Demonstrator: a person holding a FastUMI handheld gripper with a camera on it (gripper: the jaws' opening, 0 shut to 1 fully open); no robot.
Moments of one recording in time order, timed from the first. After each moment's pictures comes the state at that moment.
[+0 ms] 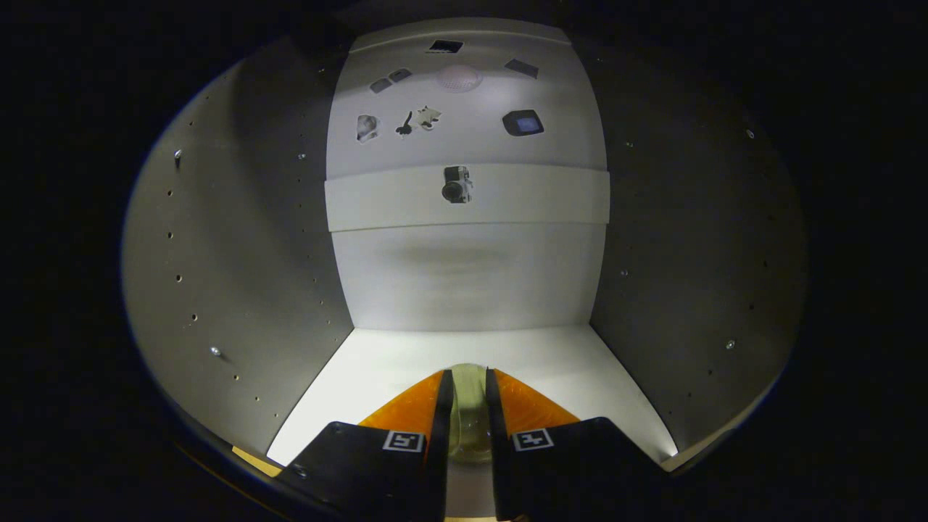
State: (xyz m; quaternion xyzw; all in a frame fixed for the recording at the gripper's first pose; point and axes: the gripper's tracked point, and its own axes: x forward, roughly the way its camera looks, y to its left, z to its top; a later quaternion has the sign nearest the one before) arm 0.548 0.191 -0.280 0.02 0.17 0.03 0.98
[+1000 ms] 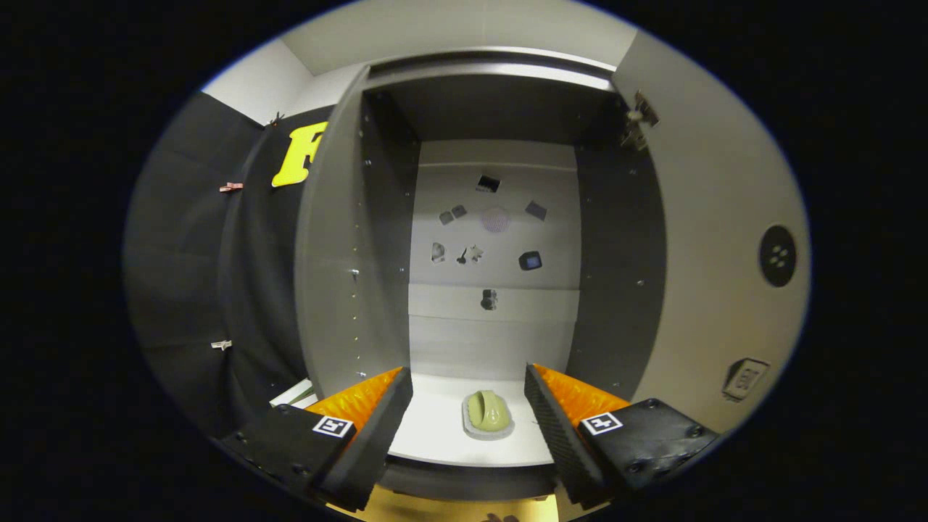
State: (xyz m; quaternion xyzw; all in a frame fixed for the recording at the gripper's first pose) arm 0.351 0.202 -0.121 0.00 0.00 0.07 1.00
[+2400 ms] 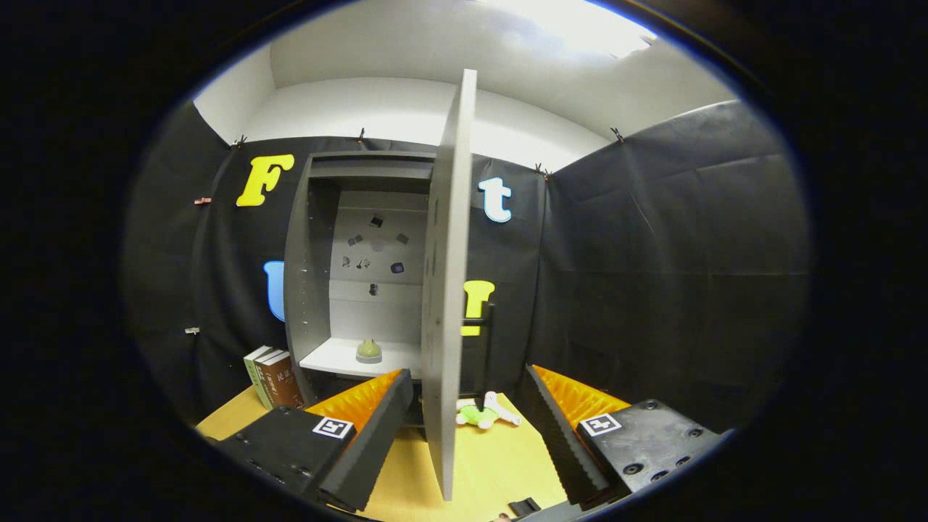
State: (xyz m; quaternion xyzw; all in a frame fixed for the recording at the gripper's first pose) arm 0.034 -0.049 -0.084 -0.02 -0.01 -0.07 1.00
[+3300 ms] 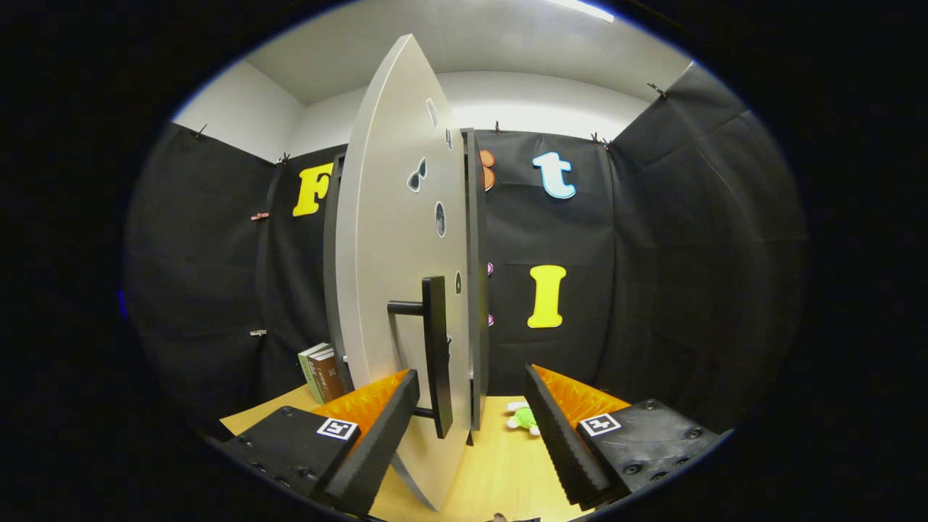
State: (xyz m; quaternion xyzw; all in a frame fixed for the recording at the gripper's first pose) arm 0.106 -0.062 -0.103 0.03 0.02 0.11 0.99
